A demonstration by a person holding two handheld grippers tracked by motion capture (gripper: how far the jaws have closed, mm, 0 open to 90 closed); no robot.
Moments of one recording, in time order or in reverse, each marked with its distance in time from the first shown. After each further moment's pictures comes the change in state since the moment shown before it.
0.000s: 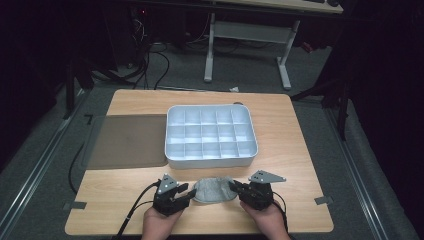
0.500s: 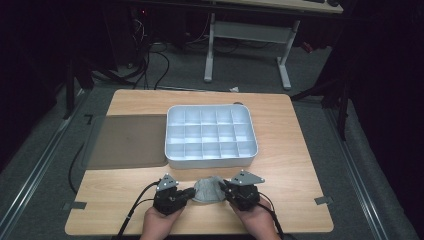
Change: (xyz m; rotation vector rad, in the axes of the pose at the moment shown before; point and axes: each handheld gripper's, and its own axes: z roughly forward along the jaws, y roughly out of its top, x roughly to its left) left arm -0.001 0.000 0.003 0.029 -0.058 0.024; right arm 0.042 0.018 0.019 0.077 -0.136 -0.156
